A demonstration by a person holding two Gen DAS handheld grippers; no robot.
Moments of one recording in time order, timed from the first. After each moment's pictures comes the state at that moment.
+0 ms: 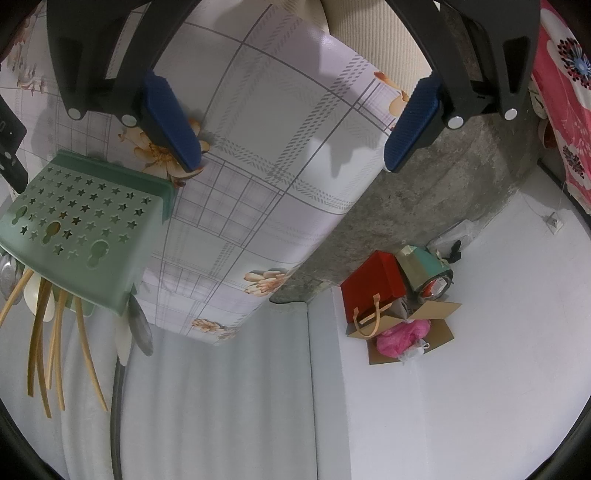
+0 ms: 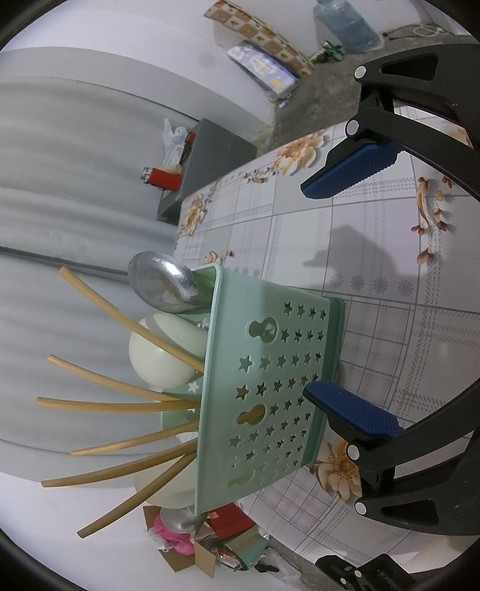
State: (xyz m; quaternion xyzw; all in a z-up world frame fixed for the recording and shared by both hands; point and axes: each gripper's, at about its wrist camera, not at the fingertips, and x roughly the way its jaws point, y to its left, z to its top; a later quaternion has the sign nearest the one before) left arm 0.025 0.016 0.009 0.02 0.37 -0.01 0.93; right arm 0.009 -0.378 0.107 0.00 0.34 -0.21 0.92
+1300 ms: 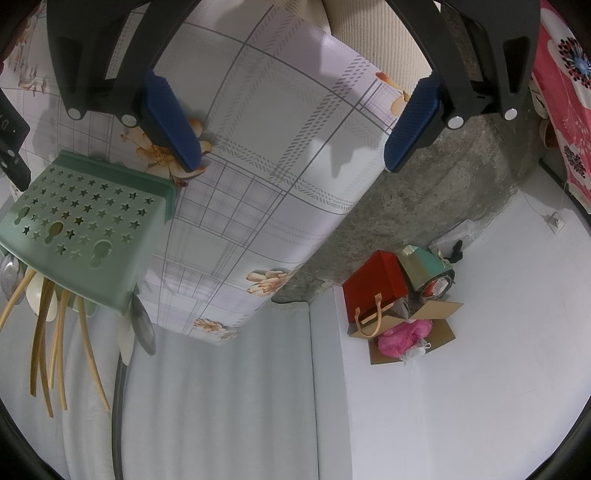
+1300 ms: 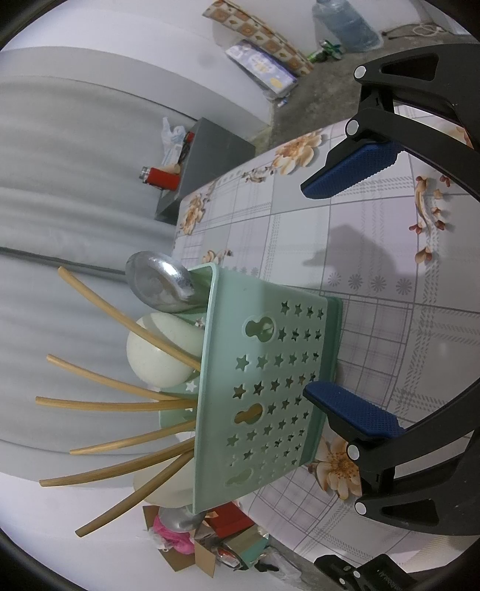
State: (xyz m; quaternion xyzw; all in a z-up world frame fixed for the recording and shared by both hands) left arm 0.025 0.015 0.009 0.02 0.37 -0.01 0.93; right arm 0.011 -0.377 0.106 0.00 0.34 -0.21 0.92
